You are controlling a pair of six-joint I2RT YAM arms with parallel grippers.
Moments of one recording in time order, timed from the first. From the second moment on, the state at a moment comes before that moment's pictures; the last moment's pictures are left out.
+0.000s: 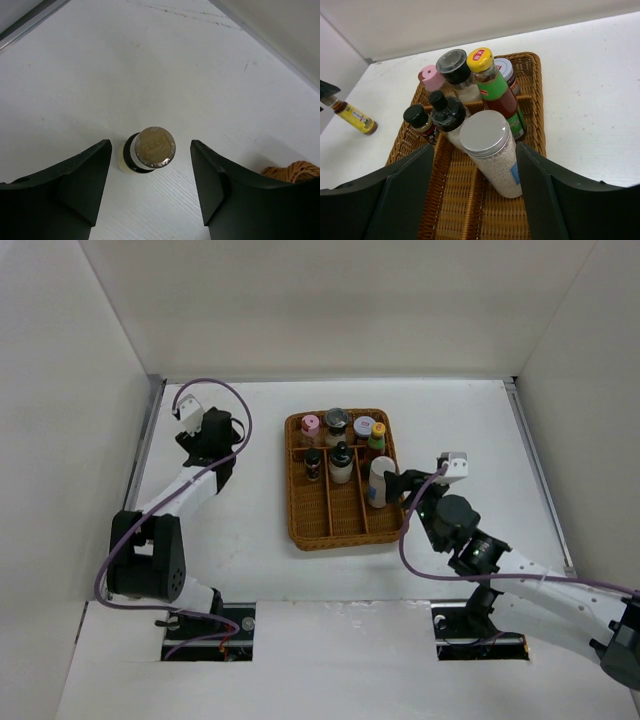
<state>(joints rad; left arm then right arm) -0.15 1.47 0.90 0.08 -0.61 -0.61 0.86 0.83 0.48 0.32 0.63 0.37</state>
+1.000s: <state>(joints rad) -0.68 0.98 0.85 -0.15 -0.67 -0.54 0.86 0.83 0.45 0.34 0.64 0.38</state>
